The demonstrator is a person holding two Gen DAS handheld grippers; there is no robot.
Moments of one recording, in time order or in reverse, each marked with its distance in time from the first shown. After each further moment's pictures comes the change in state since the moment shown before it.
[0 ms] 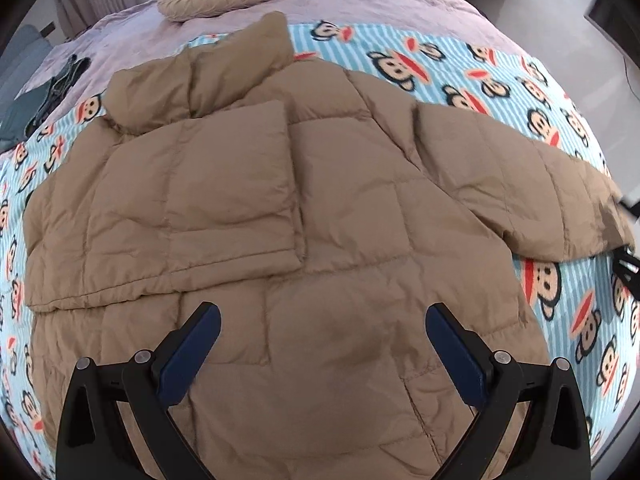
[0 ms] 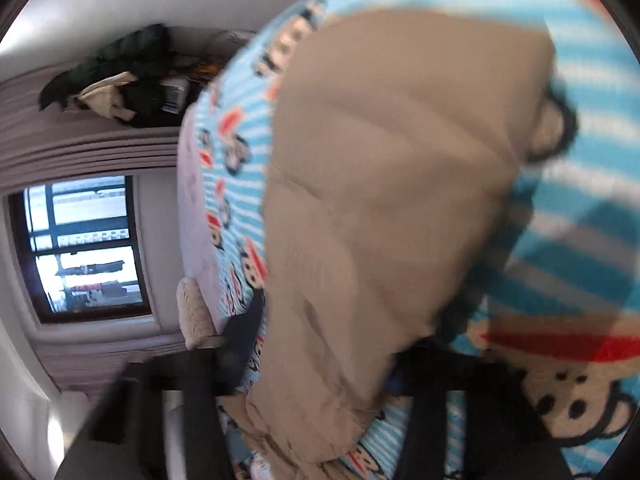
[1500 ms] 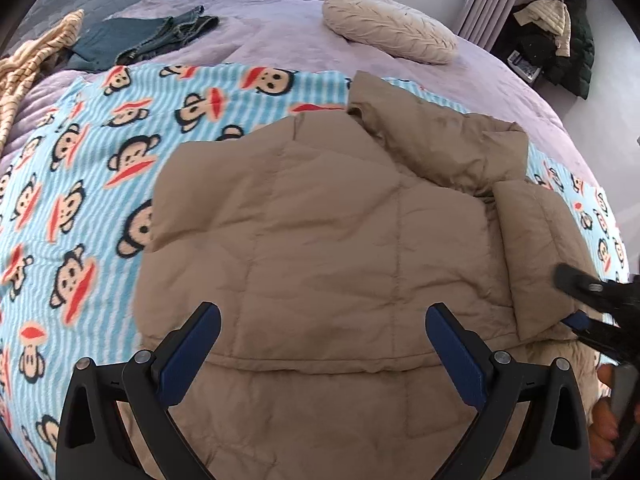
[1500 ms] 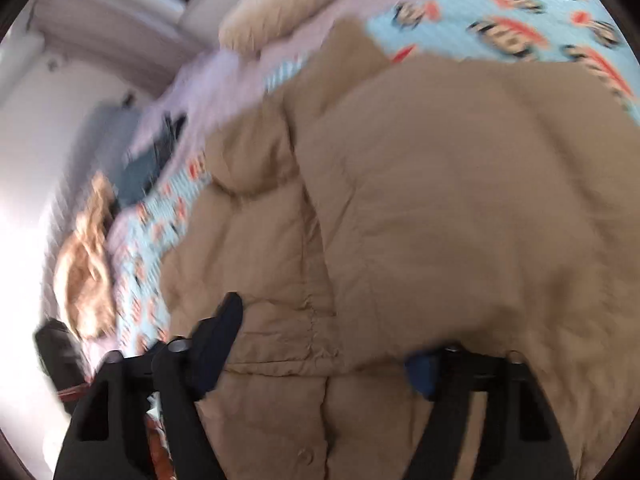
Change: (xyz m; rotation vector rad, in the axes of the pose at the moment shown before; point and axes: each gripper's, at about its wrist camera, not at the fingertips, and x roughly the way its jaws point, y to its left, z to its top) left arm -0.015 0.261 -0.008 -0.287 -0.156 0.002; right arm 0.186 0.122 -0.406 -0.961 0.439 -0.212
